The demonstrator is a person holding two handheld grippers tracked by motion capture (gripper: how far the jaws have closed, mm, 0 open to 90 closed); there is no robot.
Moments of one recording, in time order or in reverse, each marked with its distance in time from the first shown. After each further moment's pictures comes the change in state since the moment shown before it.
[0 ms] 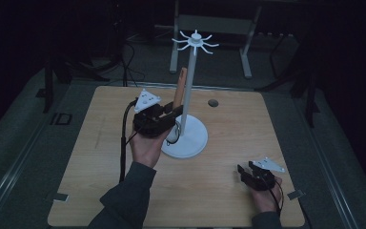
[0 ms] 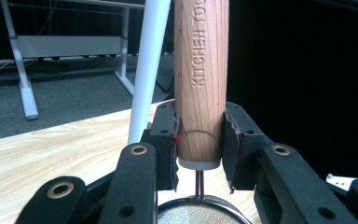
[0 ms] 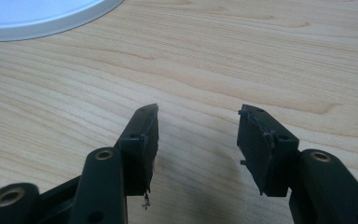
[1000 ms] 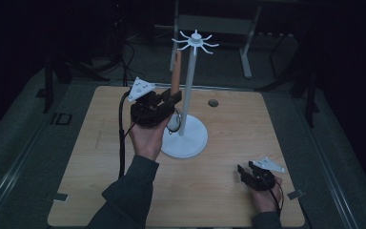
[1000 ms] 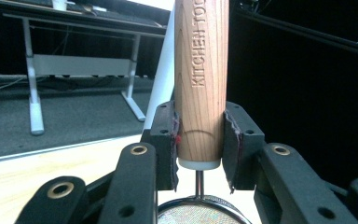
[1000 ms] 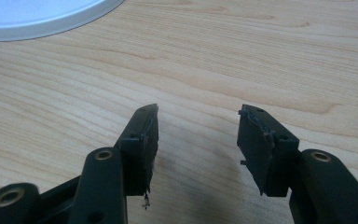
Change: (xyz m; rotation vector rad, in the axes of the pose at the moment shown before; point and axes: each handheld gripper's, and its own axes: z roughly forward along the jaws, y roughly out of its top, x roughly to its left) left arm -0.002 0.028 -0.007 -0.097 0.040 -0.050; right arm 0.000 0.000 0.000 0.002 0.002 0.002
